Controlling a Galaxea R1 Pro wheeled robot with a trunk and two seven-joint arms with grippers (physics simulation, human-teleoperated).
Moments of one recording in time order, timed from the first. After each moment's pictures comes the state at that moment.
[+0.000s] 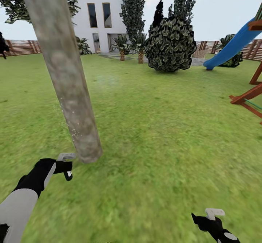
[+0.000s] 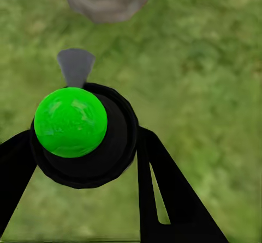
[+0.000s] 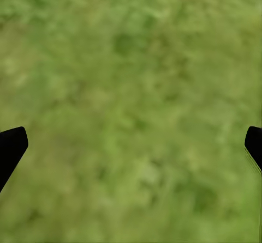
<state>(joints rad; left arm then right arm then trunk) -0.79 0.24 0.12 -0.66 -0.06 0.66 -0.24 -0.46 -0.19 -0.45 -0.25 0.29 -0.19 0.21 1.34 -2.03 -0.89</state>
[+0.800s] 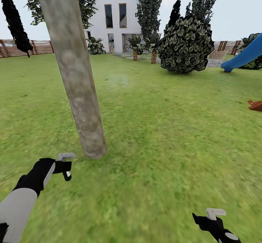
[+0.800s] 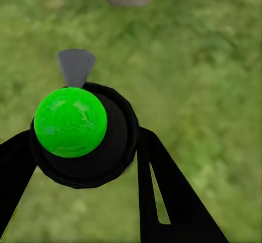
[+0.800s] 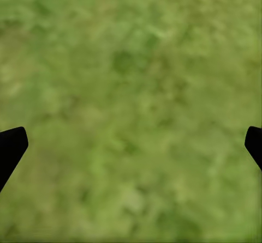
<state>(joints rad) -0.79 0.25 0.12 -0.65 -0.06 0.67 -0.24 -0.46 -0.20 -0.45 -0.25 0.29 -0.19 0.21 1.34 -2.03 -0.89</state>
